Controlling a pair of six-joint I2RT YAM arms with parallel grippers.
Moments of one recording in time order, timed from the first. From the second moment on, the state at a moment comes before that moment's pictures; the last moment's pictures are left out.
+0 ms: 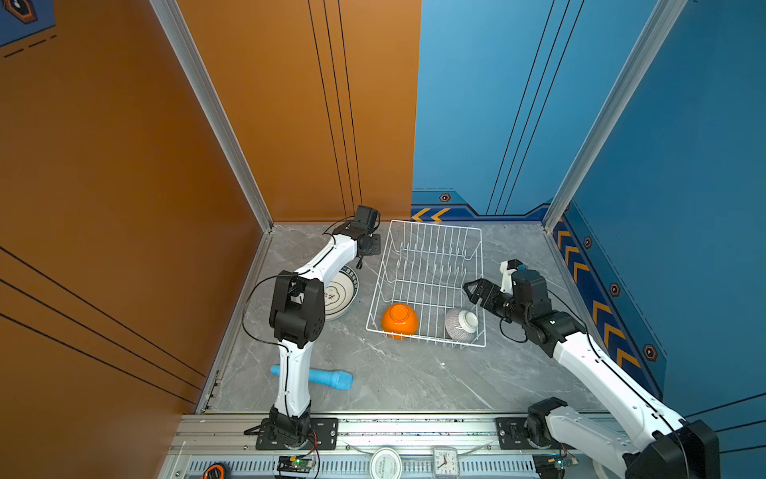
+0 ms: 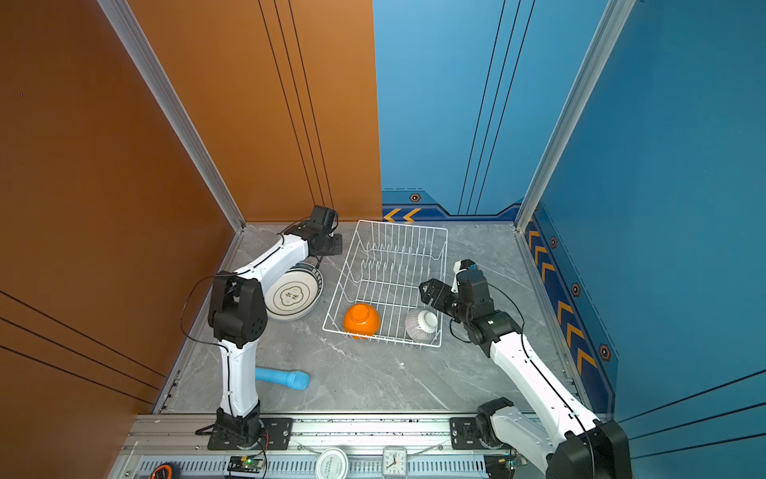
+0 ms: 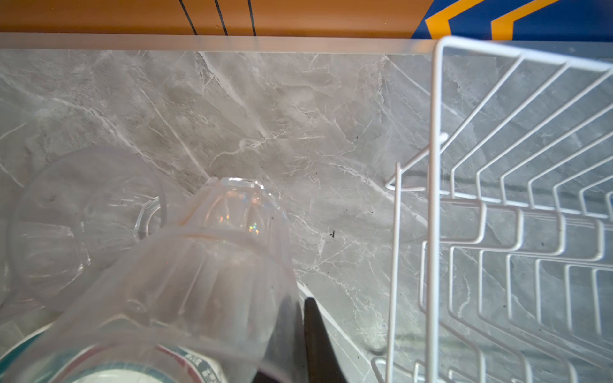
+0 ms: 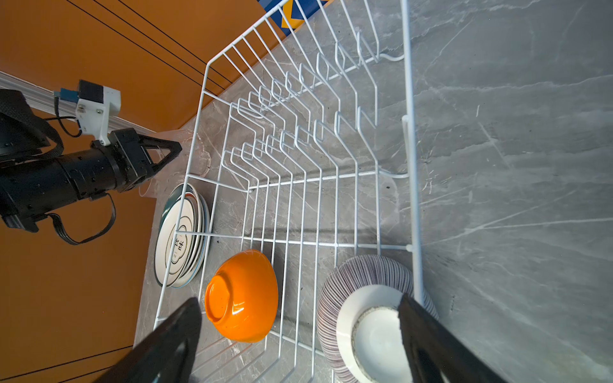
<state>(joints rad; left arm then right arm) -0.32 2.13 1.84 -0.64 -0.15 -0.29 0.32 1.03 0.76 -0.34 -0.16 0.73</state>
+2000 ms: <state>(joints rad) -0.44 1.47 1.36 -0.54 -0.11 -0.35 0.50 1.03 0.76 -0.40 -0.09 0.78</state>
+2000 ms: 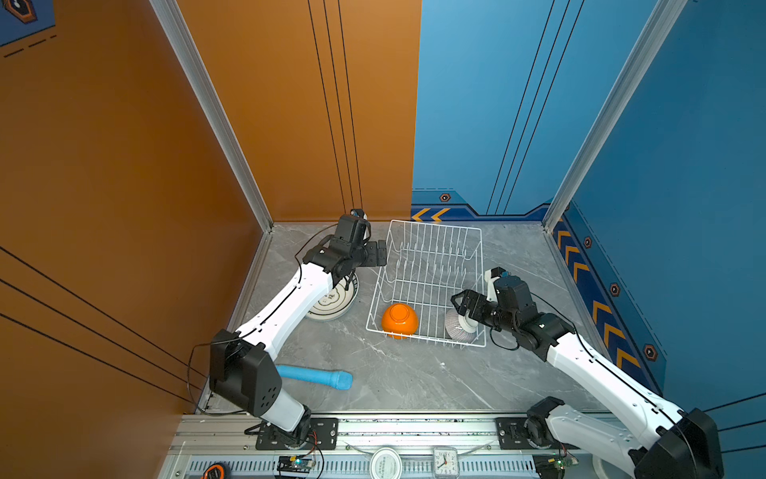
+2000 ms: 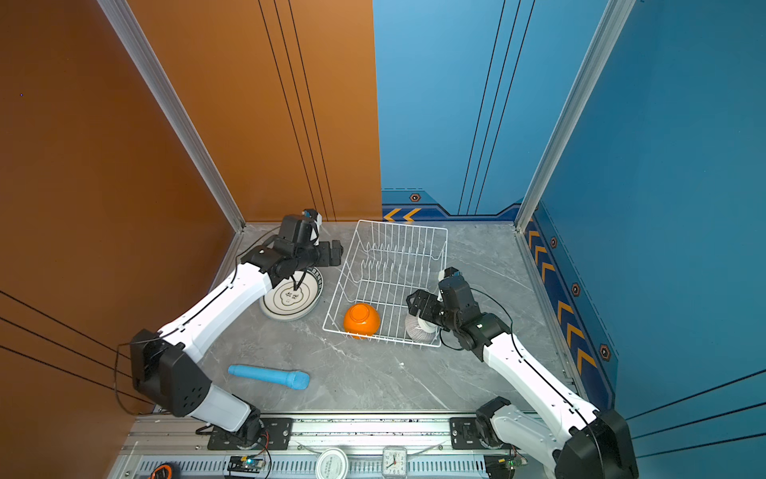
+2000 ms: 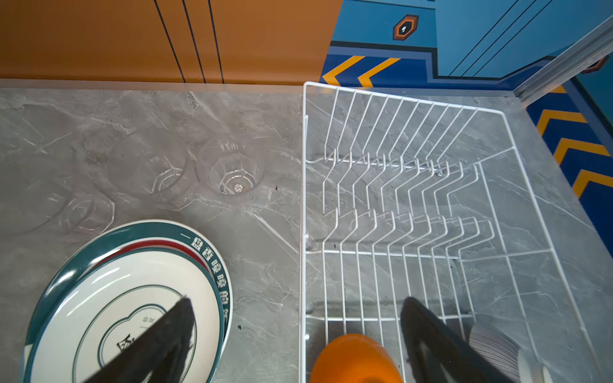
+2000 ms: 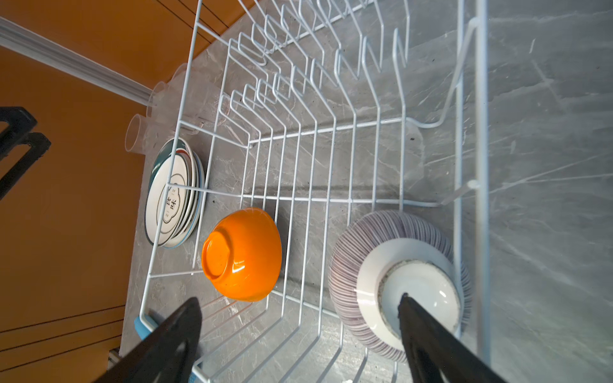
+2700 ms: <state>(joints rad) -0.49 0.88 0.83 -0.44 -0.15 -0.50 0.76 1.15 0.76 -0.38 0.00 0.83</state>
